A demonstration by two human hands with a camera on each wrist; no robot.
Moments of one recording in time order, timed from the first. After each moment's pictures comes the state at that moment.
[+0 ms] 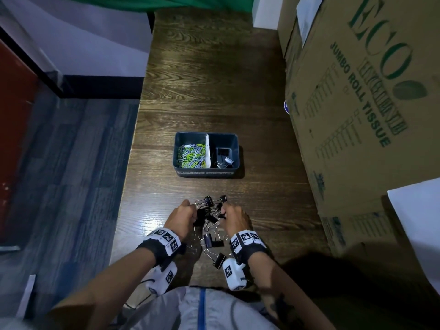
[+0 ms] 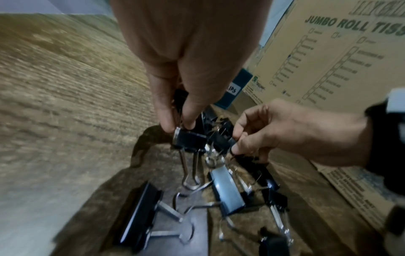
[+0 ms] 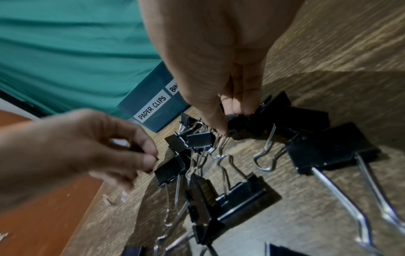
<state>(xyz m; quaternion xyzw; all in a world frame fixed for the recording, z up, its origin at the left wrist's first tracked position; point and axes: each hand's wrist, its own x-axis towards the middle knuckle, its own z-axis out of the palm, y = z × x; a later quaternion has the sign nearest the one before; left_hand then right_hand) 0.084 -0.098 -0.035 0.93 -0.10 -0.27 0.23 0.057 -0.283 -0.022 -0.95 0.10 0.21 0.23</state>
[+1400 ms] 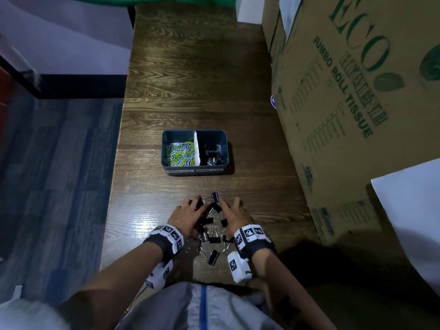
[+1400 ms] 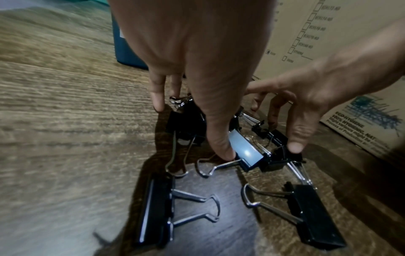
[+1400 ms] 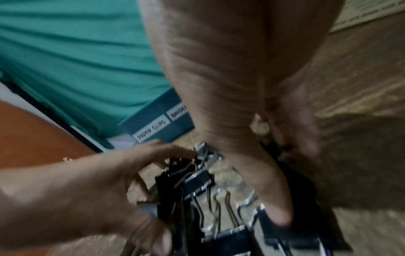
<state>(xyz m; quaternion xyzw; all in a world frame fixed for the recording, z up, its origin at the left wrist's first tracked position) 0.087 -0.131 -0.048 0.91 -0.28 -0.30 0.01 0.053 -0.314 -0.017 -0.92 0.08 0.36 0.15</state>
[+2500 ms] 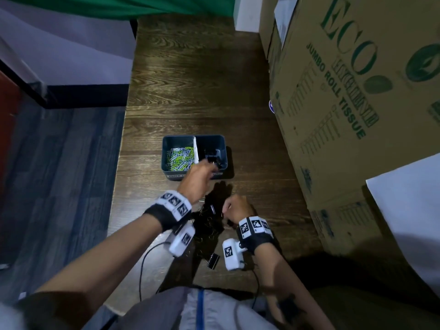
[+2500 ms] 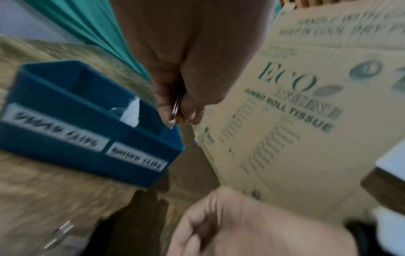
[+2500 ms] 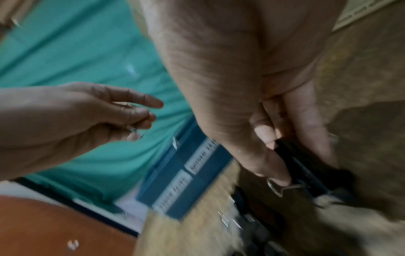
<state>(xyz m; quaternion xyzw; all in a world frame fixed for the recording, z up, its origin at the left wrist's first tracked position) 0.155 -0.169 0.057 0.91 -0.25 -0.08 0.34 0.083 -0.315 0.024 -0.91 0.17 0.28 0.27</state>
